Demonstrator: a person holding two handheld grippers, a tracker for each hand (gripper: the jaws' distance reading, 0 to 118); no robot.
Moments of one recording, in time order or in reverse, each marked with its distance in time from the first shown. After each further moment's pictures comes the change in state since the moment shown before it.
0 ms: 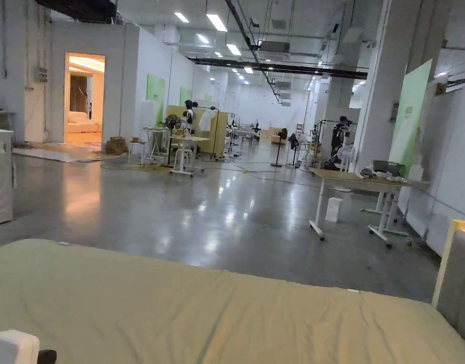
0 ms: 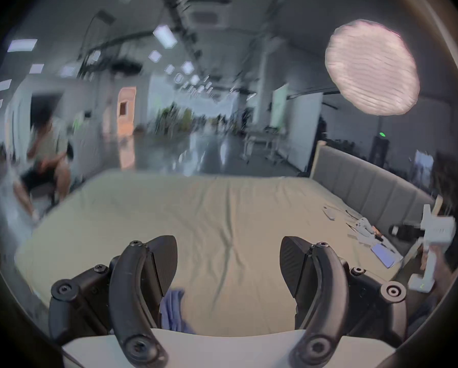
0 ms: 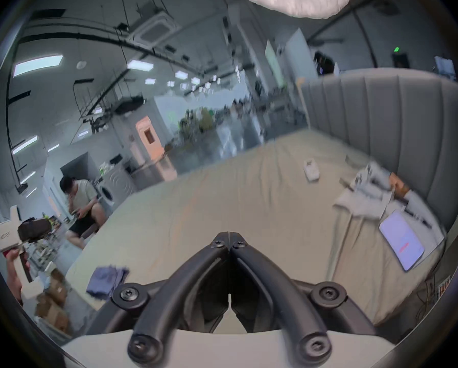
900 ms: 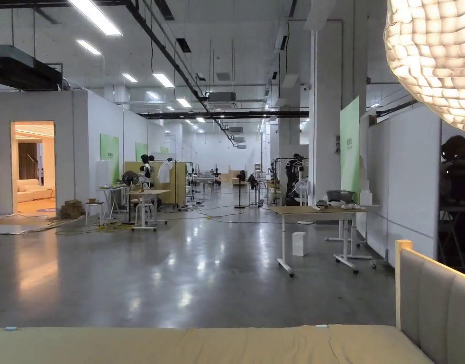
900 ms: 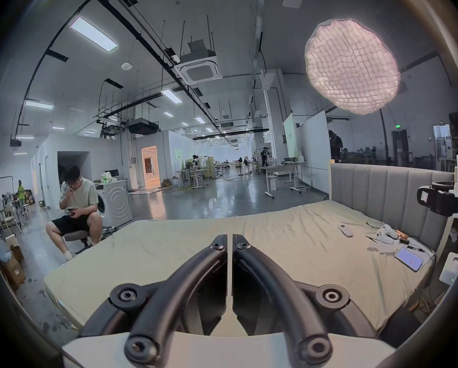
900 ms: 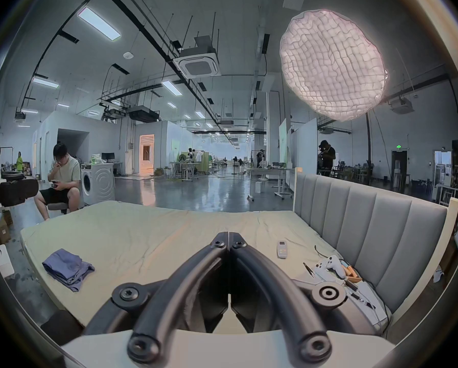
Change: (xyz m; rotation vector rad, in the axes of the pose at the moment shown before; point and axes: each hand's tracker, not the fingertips) left arm 0.120 -0.026 0.063 0.180 0.217 -0.088; right arm -0.045 0.004 0.082 0.295 -0.065 0.397
